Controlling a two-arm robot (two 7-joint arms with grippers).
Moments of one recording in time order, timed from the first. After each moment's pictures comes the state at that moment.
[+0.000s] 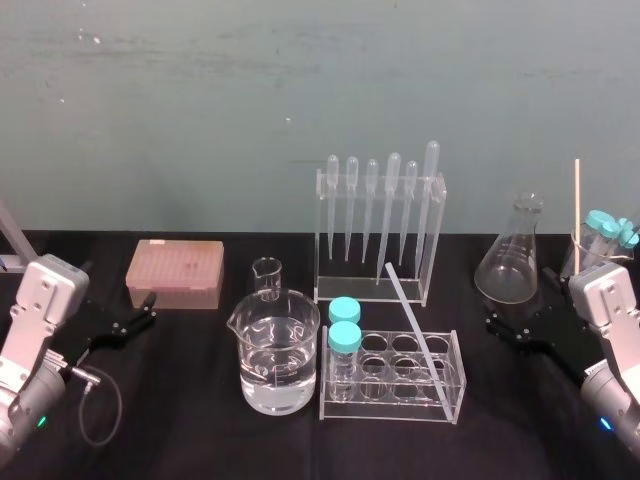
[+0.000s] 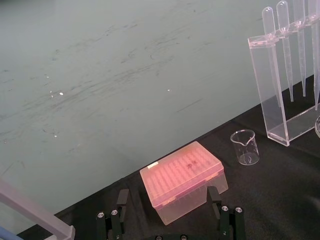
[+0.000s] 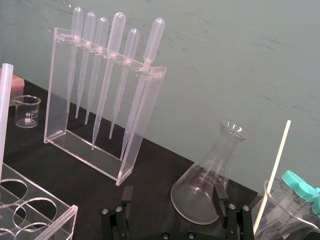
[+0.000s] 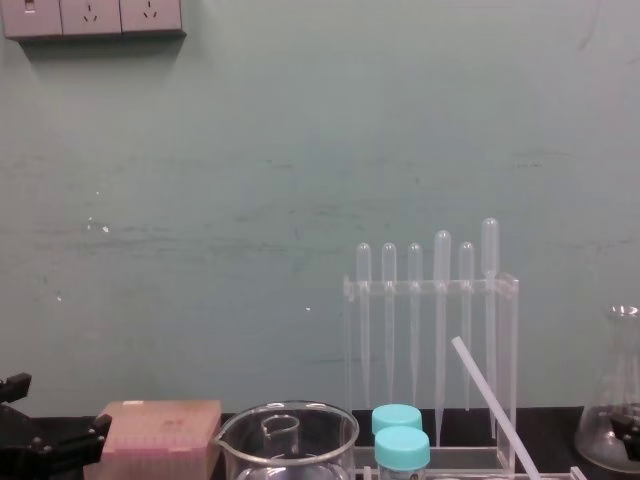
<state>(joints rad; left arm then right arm) -0.20 0.60 0.45 -1.41 -0.25 -0.12 0.03 0.20 0.60 -0.45 -1.41 0.25 -0.12 -0.03</state>
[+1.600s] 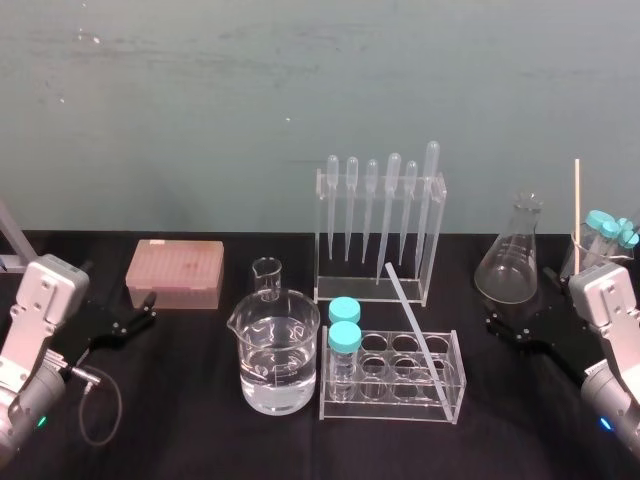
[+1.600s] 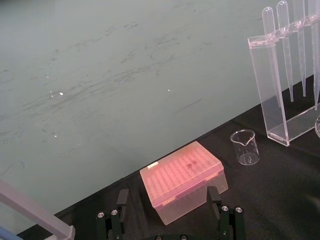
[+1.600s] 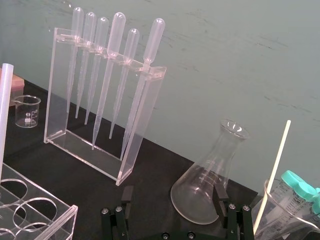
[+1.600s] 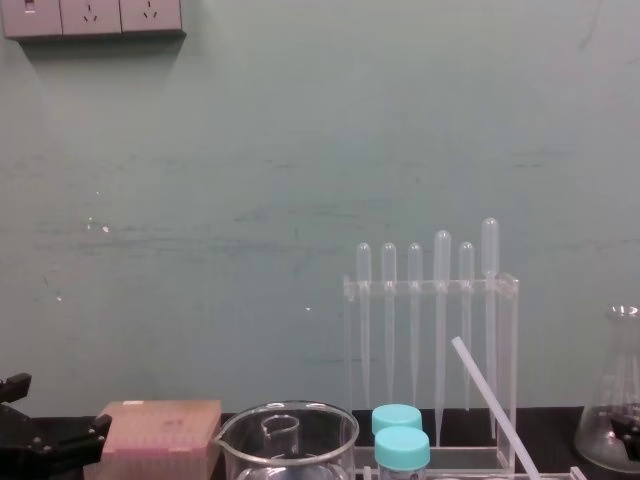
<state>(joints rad) -0.20 0.60 0.45 -1.41 -0.25 -0.12 0.03 0.20 0.60 -0.45 -1.41 0.25 -0.12 -0.03</state>
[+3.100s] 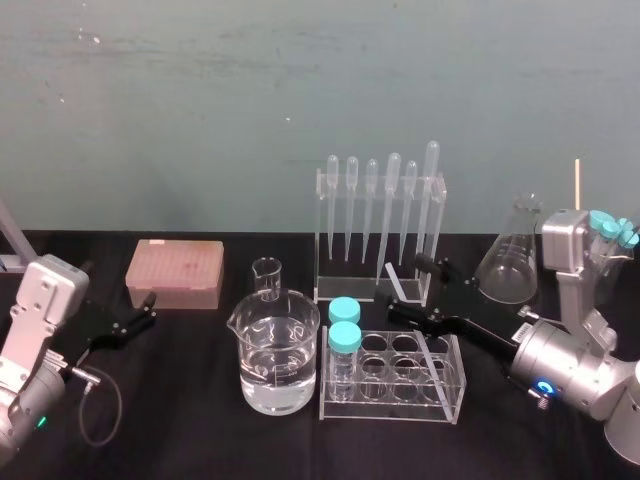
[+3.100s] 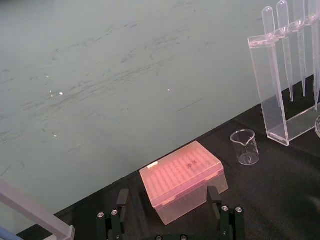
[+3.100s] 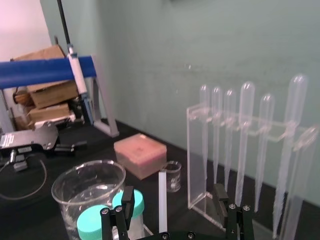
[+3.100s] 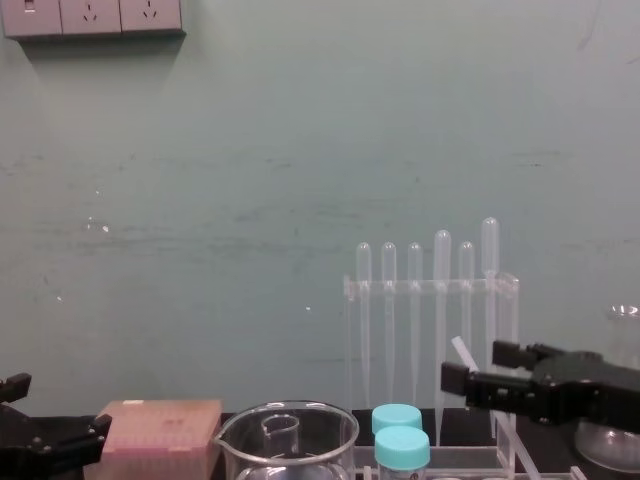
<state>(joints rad) -0.20 0.60 0.45 -1.41 -0.25 -0.12 0.03 0.37 0.50 -0.49 -1.29 0.61 -0.11 0.56</state>
